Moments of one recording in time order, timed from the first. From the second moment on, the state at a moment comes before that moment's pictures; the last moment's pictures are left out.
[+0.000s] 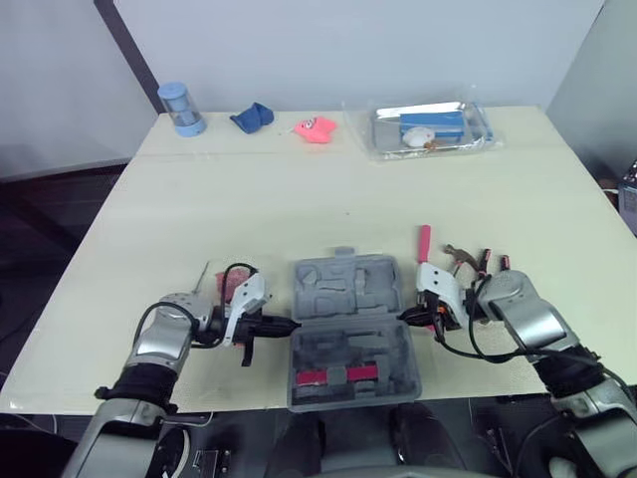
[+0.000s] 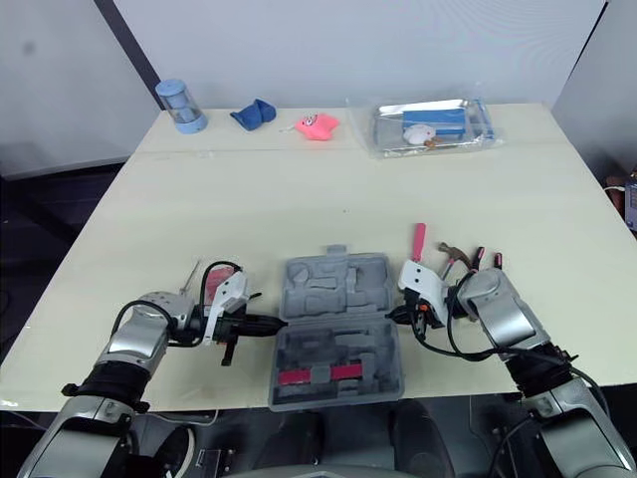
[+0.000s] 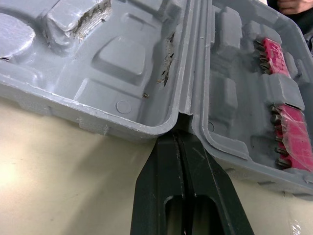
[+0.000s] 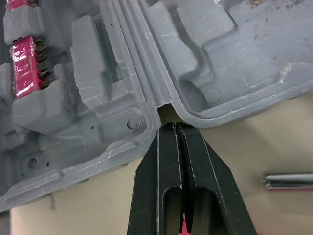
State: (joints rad) left arm -0.33 0.64 -0.11 0.44 -0.18 0.12 -1.46; right arm -0.40 -0.53 0.32 0.00 0.00 0.61 1.24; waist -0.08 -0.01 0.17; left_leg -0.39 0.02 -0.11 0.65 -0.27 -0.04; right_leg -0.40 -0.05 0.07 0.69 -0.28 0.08
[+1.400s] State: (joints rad) left arm -0.26 0.65 -0.16 0.35 -0.17 0.15 -1.50; right arm -0.29 -0.59 0.35 -0.15 0.13 0.74 1.15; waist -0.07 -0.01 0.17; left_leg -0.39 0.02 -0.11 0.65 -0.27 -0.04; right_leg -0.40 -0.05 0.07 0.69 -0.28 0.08
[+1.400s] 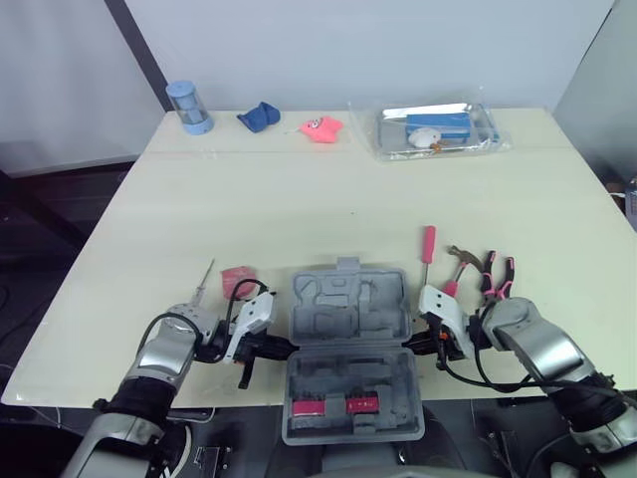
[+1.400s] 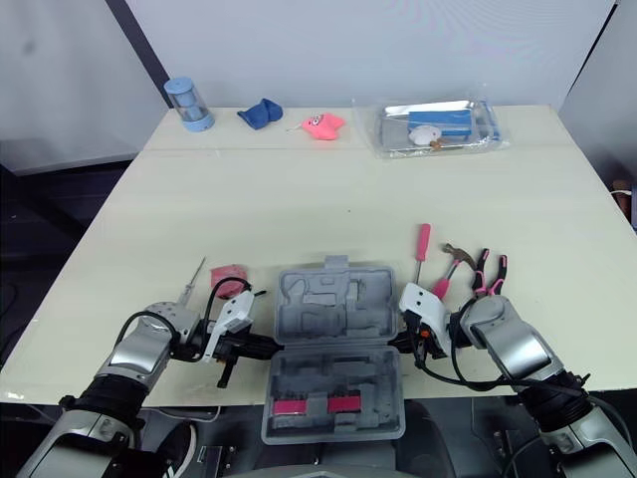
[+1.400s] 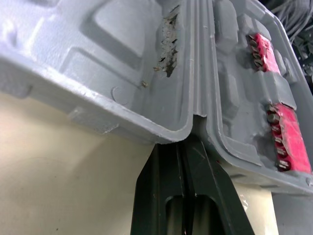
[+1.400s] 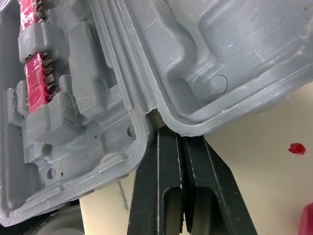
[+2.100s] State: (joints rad) left arm -0.29 0.62 -0.17 0.37 -0.17 0.13 -1.46; right arm -0.30 -0.62 0.35 -0.12 0.17 0.72 1.15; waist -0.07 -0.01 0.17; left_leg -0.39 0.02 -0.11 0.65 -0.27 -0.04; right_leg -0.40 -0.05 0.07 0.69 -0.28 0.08
